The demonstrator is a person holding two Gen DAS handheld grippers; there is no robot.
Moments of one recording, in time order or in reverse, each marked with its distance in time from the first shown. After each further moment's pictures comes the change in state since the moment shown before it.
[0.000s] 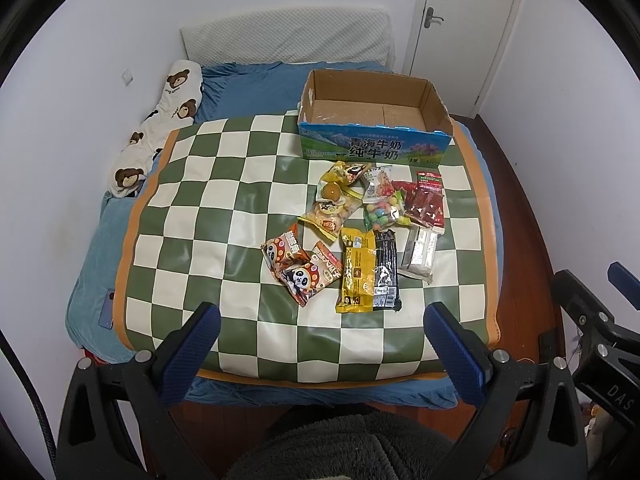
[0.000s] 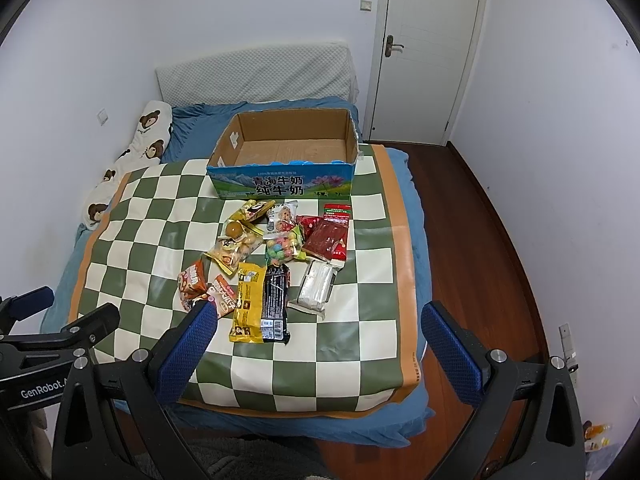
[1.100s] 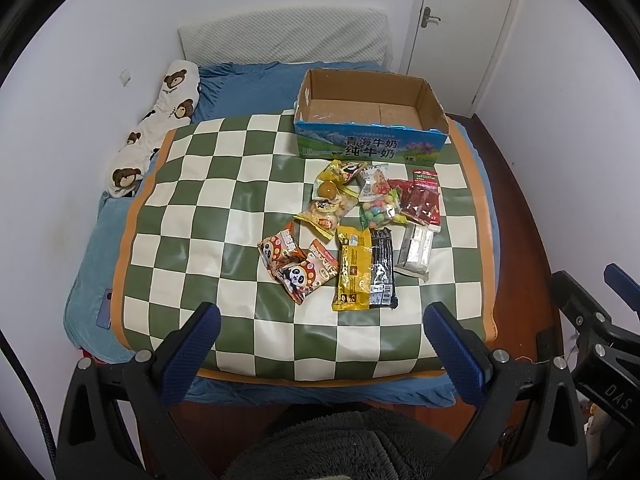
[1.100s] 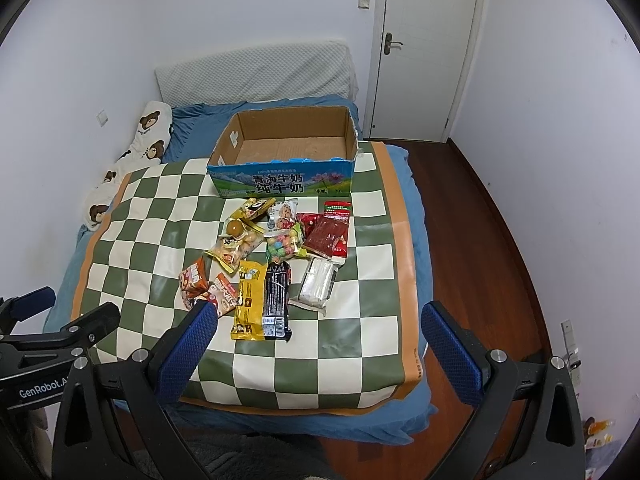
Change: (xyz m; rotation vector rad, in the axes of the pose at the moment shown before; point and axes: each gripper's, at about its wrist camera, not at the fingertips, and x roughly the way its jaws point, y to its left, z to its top) left arm 0.003 -0.005 -0.002 0.000 0.008 -0.006; right arm 0.001 -0.001 0.000 0.003 0.004 0.005
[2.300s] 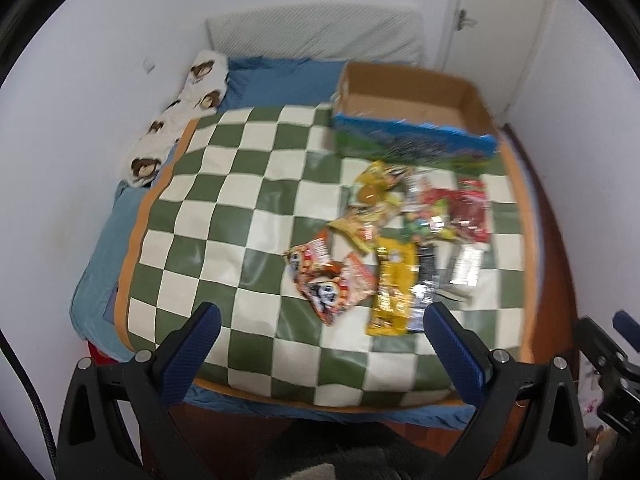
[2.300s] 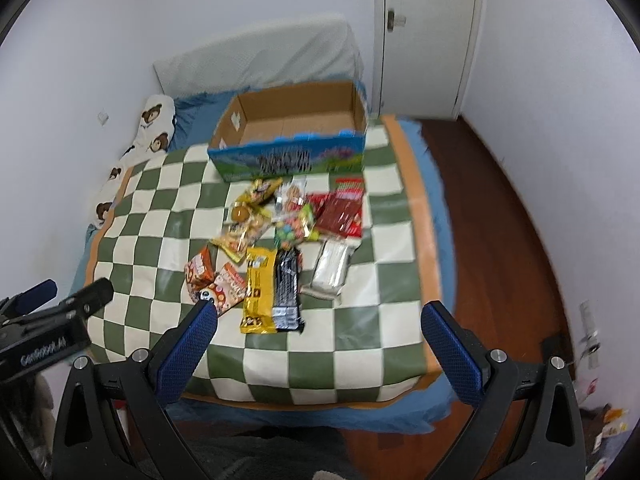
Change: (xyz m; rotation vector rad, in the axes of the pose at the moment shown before) left arm 0.077 0.026 0.021 -0.068 0.020 0.104; right arm 0.055 0.008 -0.006 0.058 0.098 0.062
